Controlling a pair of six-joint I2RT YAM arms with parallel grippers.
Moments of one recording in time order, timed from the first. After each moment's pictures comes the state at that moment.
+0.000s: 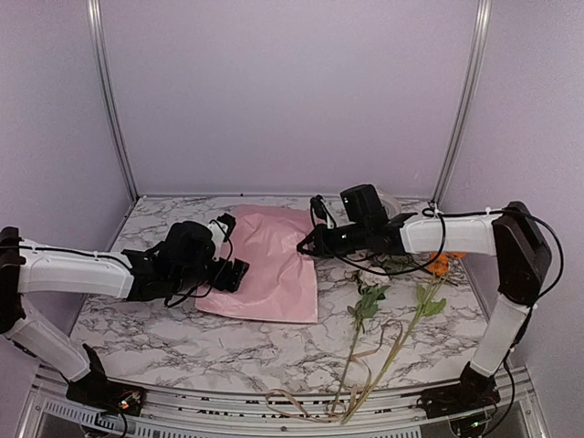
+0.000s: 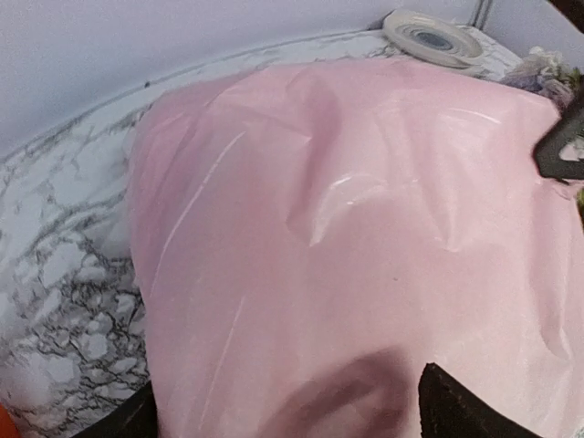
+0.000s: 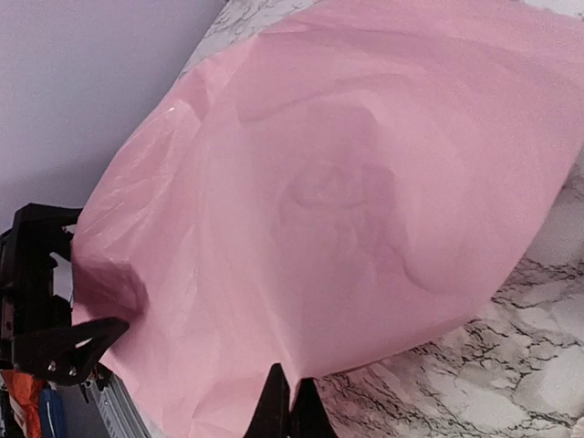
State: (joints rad) left arm -0.83 1.47 0.77 0.08 -0.30 -0.22; right arm 0.68 1.79 1.18 0.00 -0.43 0.52
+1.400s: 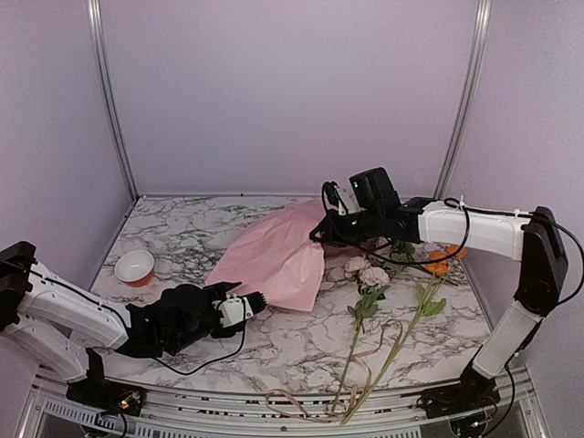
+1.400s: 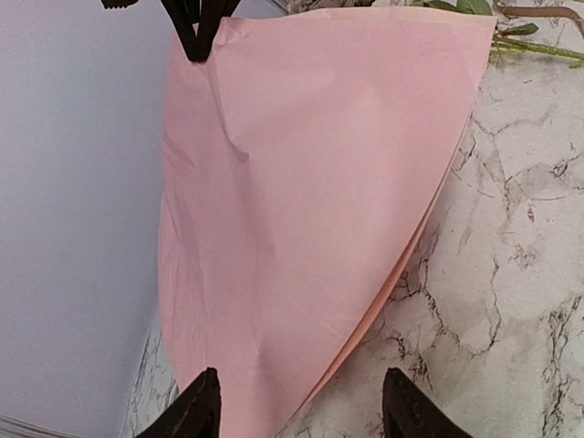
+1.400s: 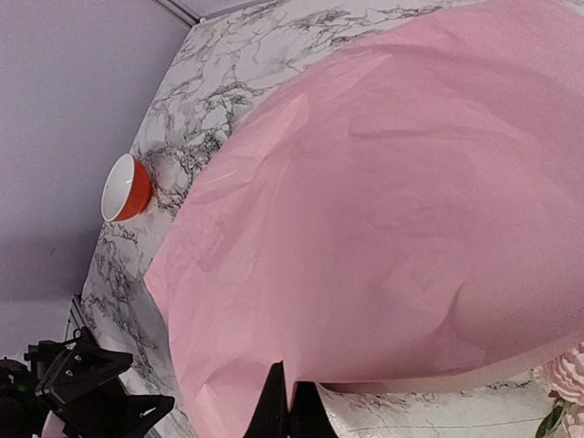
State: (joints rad) left arm -1.17 1.40 0.45 0.55 -0.51 0.65; right arm 0.68 1.66 1.24 -0.23 -0.28 0.57
